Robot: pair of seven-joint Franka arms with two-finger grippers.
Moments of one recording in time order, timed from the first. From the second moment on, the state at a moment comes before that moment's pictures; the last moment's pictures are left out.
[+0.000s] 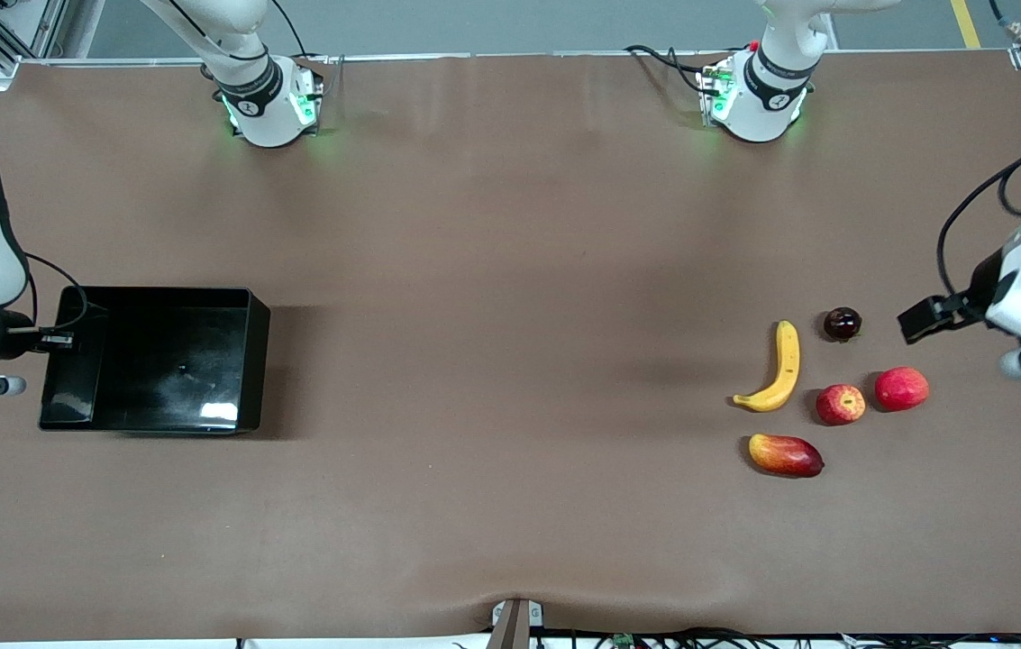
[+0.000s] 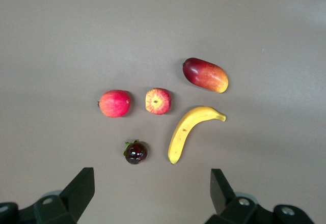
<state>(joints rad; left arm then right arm) -0.03 0.20 -0.05 -1.44 0.13 1.66 -0.26 -0.43 0.49 0.02 -1.82 0.03 2.12 -0.39</state>
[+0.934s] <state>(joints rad) 0.00 0.13 -0.05 -1.44 0.08 1.59 -0.26 -0.42 0.47 0.09 -1.62 0.05 2.01 -0.44</state>
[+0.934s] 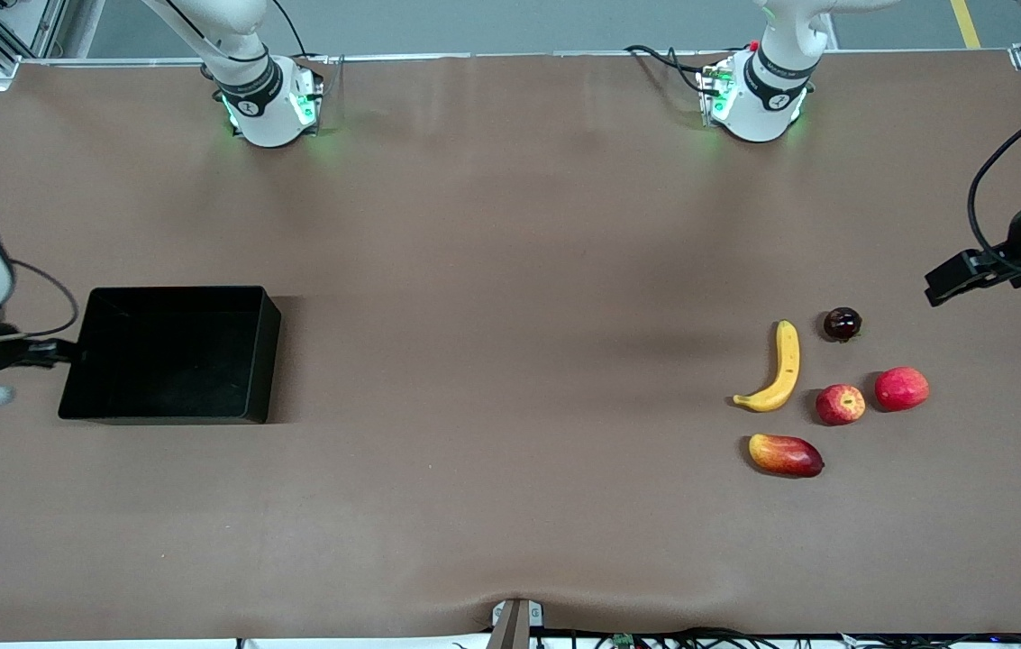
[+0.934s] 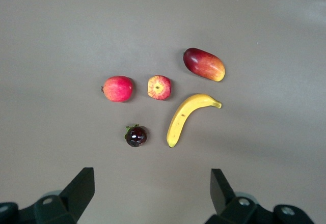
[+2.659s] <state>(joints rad) -0.01 -0.01 -0.06 -1.57 0.02 1.55 -0.14 -0.10 -0.02 0.10 -1.47 0.05 1.38 0.16</state>
